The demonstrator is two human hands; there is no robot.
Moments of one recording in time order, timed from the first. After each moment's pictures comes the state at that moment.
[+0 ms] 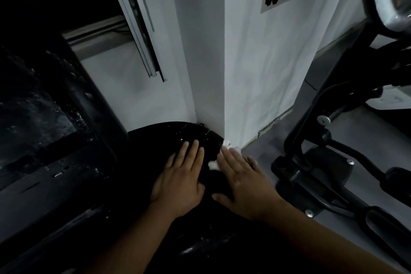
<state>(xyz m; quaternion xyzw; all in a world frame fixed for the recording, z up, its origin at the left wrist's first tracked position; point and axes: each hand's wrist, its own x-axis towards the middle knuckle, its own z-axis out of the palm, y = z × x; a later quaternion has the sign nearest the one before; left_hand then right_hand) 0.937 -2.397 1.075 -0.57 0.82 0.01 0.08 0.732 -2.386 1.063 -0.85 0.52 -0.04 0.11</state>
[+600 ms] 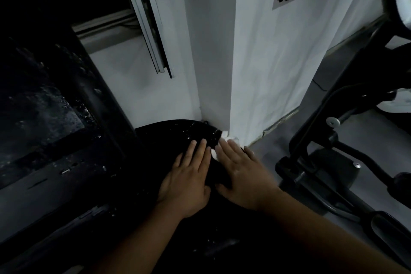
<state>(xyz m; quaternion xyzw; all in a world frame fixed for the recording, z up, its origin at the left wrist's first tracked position) 0.936 -2.395 1.077 -0.57 0.82 0.03 0.09 0.746 -2.410 1.070 -0.86 0.50 -0.04 0.11</state>
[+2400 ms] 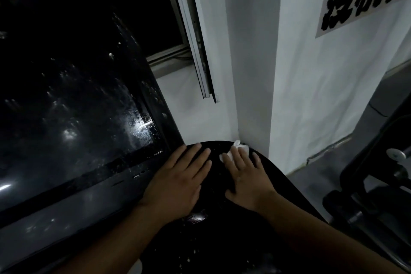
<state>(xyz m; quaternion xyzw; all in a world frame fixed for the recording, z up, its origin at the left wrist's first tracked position) 1.030 -2.375 1.171 -0.50 0.83 -0.22 0.13 0.826 -2.456 1.064 -0.88 0.47 -0.02 0.07</state>
